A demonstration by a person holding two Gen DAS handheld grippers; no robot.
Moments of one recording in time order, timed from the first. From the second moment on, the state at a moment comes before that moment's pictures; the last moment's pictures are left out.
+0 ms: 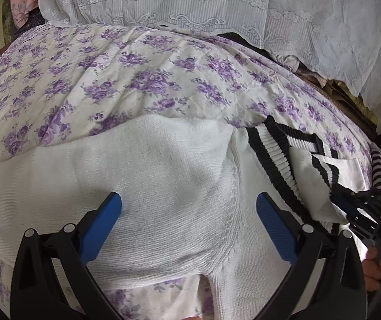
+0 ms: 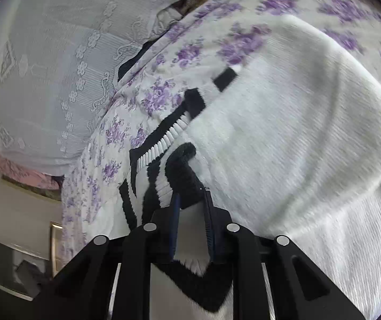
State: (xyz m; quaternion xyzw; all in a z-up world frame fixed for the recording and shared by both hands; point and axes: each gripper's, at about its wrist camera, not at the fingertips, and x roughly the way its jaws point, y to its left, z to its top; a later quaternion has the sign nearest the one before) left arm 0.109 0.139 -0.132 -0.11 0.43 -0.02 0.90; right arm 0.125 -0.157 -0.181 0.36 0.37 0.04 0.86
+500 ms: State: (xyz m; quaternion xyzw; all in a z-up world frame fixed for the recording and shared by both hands) left arm 0.109 0.179 -0.132 -0.20 0.43 0.00 0.88; right arm 0.125 -0.041 -0.167 0.18 0.41 0.25 0.86
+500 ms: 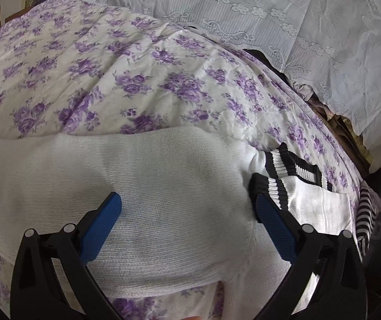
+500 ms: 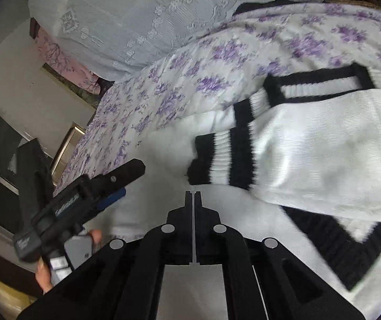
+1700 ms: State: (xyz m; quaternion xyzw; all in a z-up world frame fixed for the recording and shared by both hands) left arm 0.129 0.038 -0.156 -0.02 0.49 -0.09 0.87; right arm 0.080 -0.314 -0.212 0.31 0.36 0.11 0.87
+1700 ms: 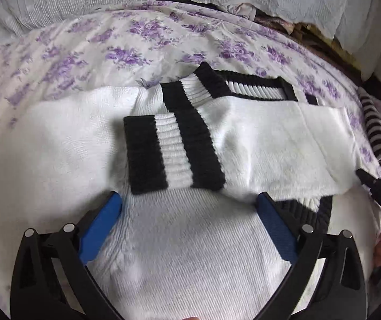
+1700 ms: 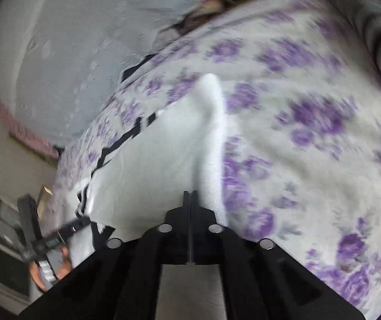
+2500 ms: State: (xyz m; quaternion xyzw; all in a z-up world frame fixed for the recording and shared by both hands) left arm 0.156 0.015 -0.154 -0.03 0.45 -0.16 0.88; right arm 0.188 -0.259 -0.195 0.28 0.38 0.12 0.87
